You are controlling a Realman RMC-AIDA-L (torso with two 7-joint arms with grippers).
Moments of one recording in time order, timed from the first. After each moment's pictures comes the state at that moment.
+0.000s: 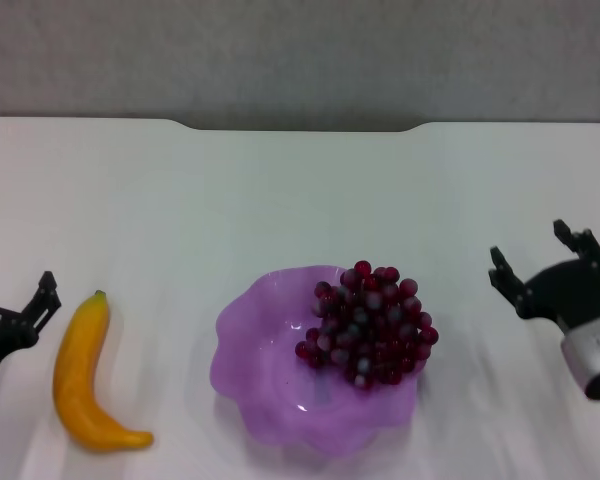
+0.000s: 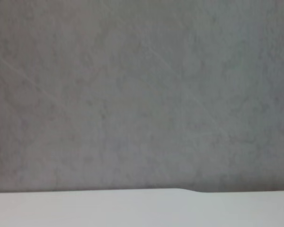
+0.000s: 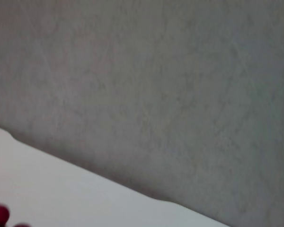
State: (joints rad) left arm -0.22 -2.05 -1.18 -0.34 2.70 0.97 -0.19; right arm 0.19 2.01 0.90 0.81 -2.30 -0.65 -0.56
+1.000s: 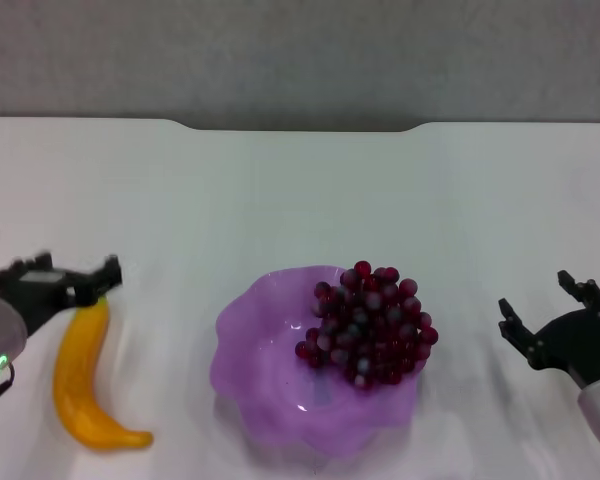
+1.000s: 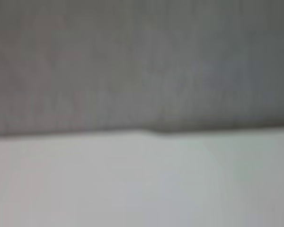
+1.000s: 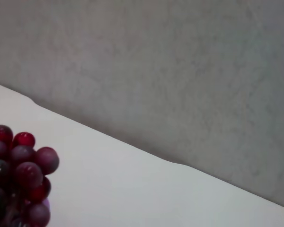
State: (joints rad) left arm -0.03 -2.04 -1.36 -1.30 2.82 -0.20 -0.05; right arm 0.26 2.01 0.74 0.51 -2.29 -0.81 -0.35
